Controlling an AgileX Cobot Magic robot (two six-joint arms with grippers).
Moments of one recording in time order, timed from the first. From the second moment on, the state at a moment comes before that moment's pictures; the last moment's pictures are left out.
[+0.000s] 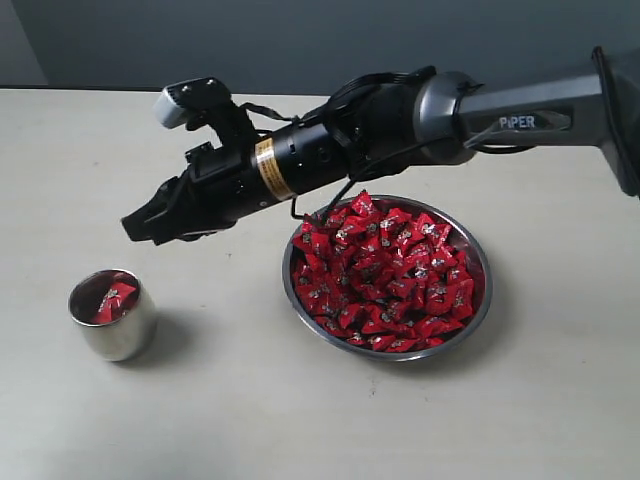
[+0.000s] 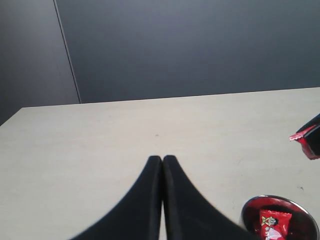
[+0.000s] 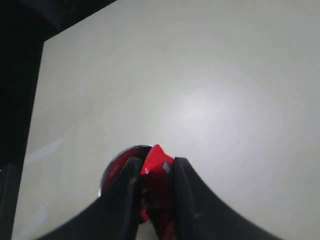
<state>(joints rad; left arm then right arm) 0.12 0.00 0.00 0.07 0.19 -0.02 0.83 2.12 -1.43 -1.62 -0.78 1.62</state>
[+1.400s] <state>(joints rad) 0.12 0.00 0.00 0.07 0.19 -0.02 0.94 2.24 -1.58 -1.75 -0.75 1.80</state>
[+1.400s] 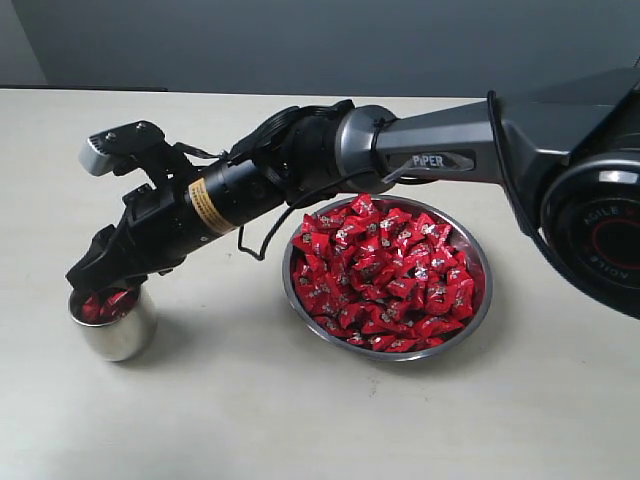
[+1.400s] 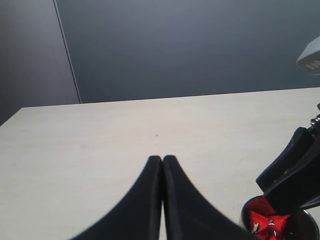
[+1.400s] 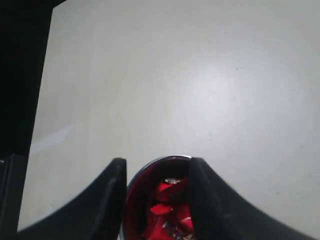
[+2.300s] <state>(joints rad) 0.12 0.00 0.00 0.07 0.19 -0.02 0.69 1.99 -1.51 -1.75 -0.71 1.88</state>
